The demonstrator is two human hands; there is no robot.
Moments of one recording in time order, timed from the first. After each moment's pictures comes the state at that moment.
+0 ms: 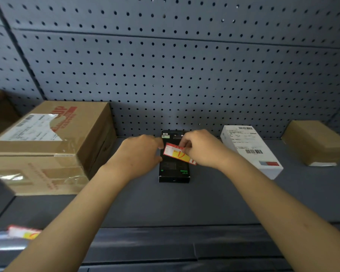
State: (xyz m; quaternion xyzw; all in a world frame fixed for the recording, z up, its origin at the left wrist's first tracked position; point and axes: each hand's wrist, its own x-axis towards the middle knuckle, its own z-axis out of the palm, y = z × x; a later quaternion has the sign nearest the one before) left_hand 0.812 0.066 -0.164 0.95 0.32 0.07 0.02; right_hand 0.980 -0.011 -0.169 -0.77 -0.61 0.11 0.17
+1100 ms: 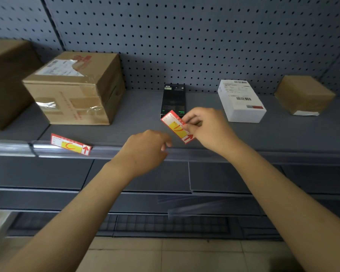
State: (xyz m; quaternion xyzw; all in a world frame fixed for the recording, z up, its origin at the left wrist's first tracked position) left_hand 0.739 -0.078 -0.200 0.93 0.33 0.06 0.11; right_hand 0.911 -0.140 -0.192 -0.73 -0.56 0.14 0.37
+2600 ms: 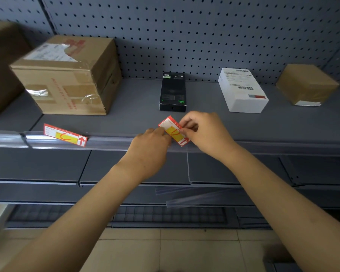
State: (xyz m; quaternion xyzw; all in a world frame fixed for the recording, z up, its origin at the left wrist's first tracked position) left_hand 0.747 -0.087 -0.236 0.95 0.32 0.06 -0.01; right_hand 0.902 -0.147 -0.222 -0.73 -0.57 0.13 0.35
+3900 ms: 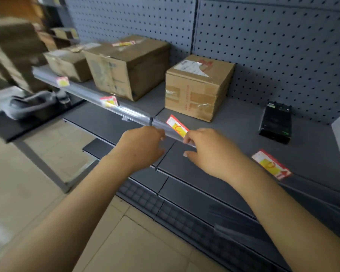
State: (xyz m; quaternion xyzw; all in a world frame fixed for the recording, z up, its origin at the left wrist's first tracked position) left_hand 0.525 -0.080 -0.183 0.82 0.57 0.04 0.03; right_hand 0.703 -0.112 -0.172 -0.59 -0.80 0.07 0.12
